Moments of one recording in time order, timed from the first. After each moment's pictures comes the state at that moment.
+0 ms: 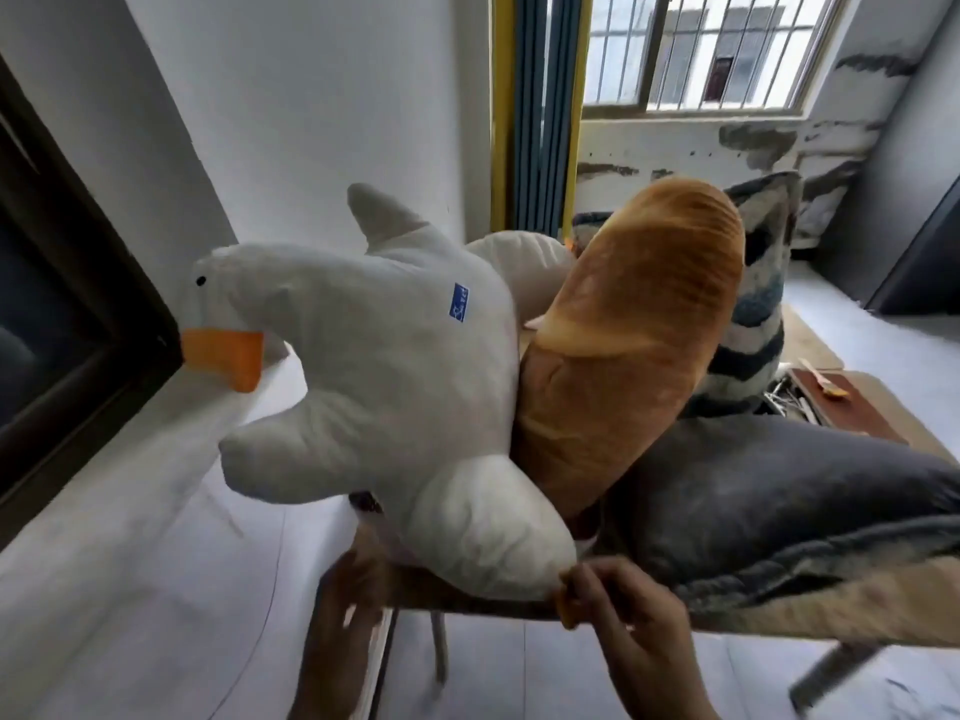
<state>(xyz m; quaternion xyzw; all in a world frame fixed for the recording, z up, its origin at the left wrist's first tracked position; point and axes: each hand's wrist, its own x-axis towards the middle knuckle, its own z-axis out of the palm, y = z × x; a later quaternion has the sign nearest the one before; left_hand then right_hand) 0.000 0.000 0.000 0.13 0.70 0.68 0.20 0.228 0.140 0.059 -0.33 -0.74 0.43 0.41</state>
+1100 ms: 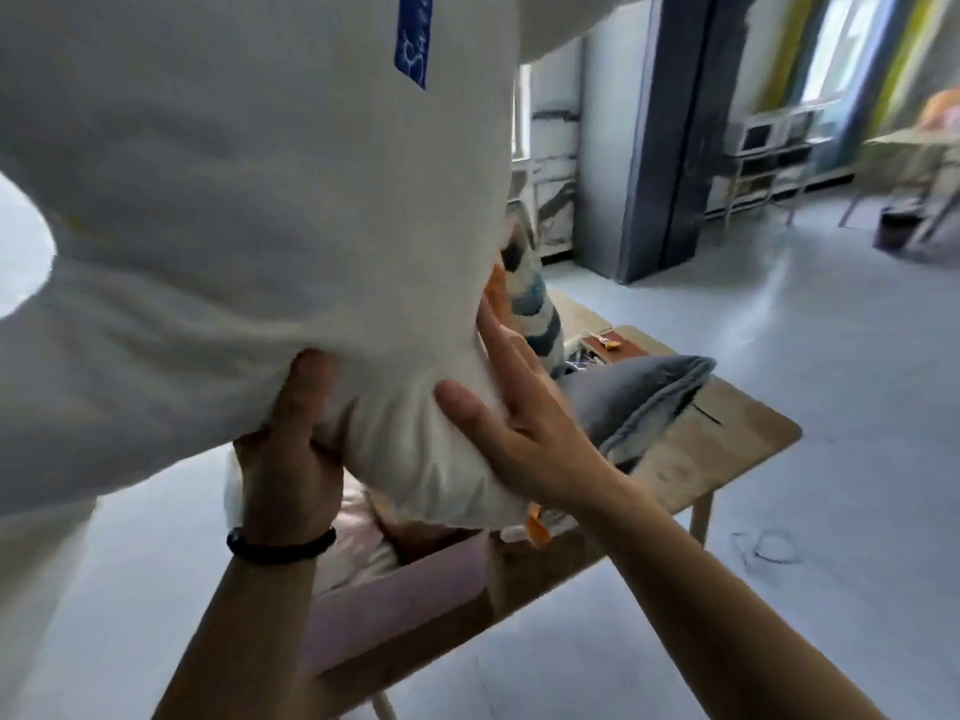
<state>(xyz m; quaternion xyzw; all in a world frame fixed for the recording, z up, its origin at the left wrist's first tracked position) 0.041 0.112 0.251 0.46 0.28 0.79 0.29 0.229 0.145 0.239 -0.34 -0.78 0.28 0.45</state>
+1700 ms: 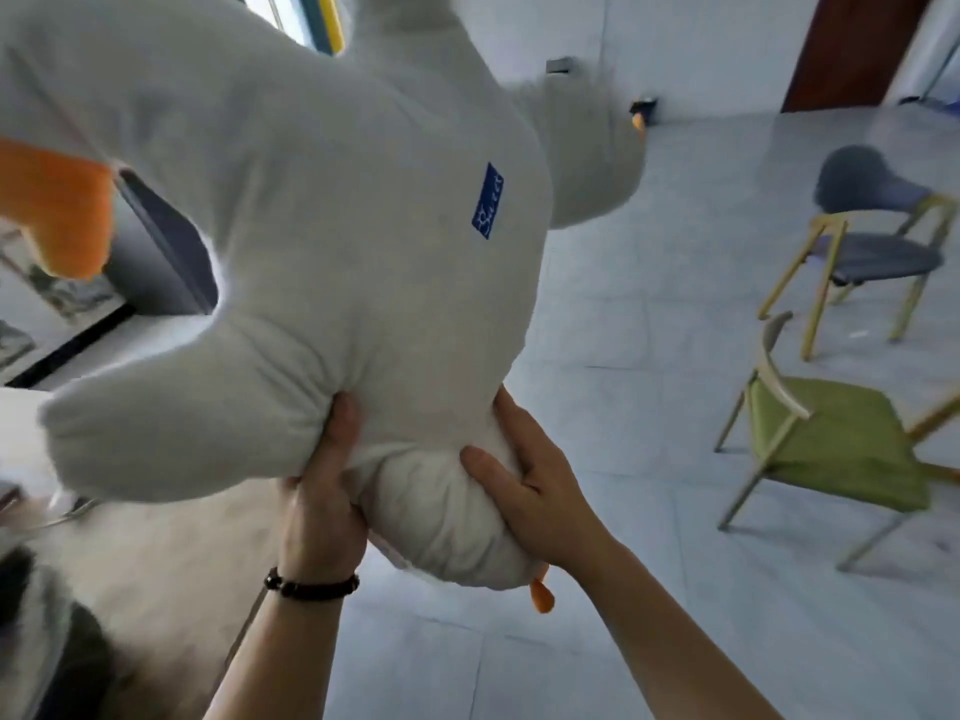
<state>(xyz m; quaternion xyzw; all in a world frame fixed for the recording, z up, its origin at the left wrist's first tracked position) 0.590 0.167 0.147 0.53 0.19 0.54 0.63 0.718 0.040 0.113 -0.67 -0.41 0.21 0.58</state>
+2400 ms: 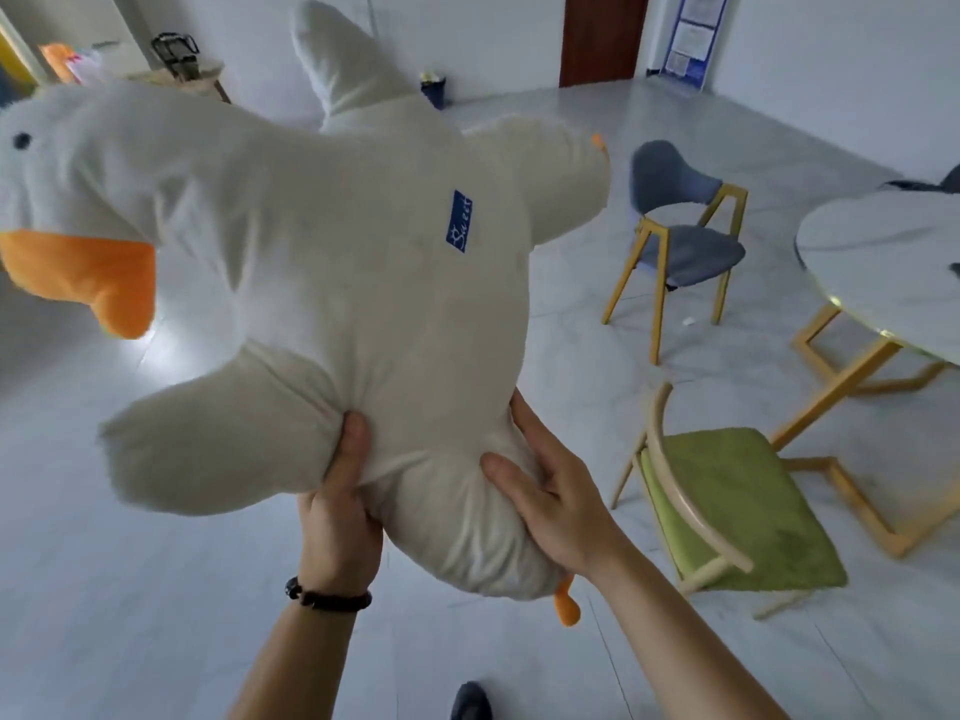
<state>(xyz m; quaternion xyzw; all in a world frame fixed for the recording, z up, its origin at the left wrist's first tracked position) 1.181 0.367 0.098 0.49 0.17 0.34 0.79 1.244 0.189 0.085 -0.73 -0.23 0.13 0.63</state>
